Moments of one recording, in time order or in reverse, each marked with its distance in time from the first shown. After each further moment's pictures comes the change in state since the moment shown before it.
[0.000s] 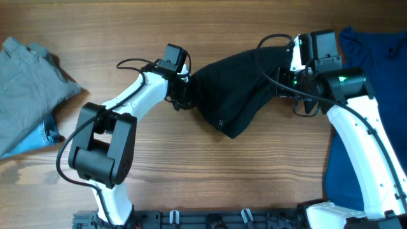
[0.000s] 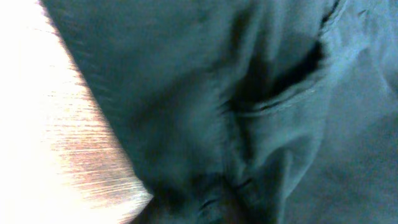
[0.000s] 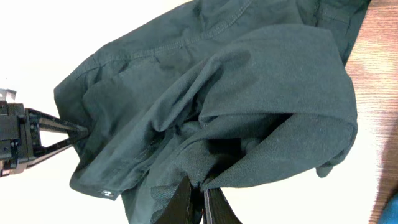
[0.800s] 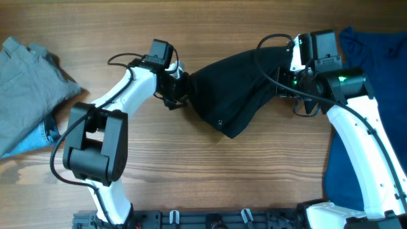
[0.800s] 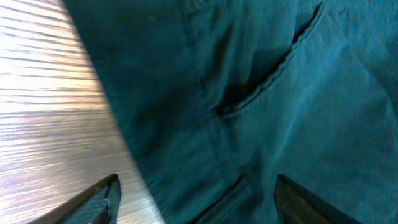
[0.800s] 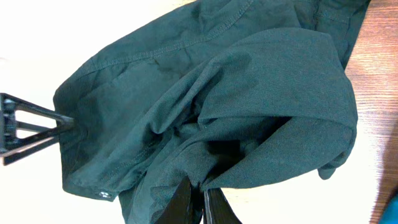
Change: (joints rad) left arm 0.081 0.000 0.026 -0.068 0.072 0.176; right arm 0.000 0.000 0.000 0.002 -0.001 0.000
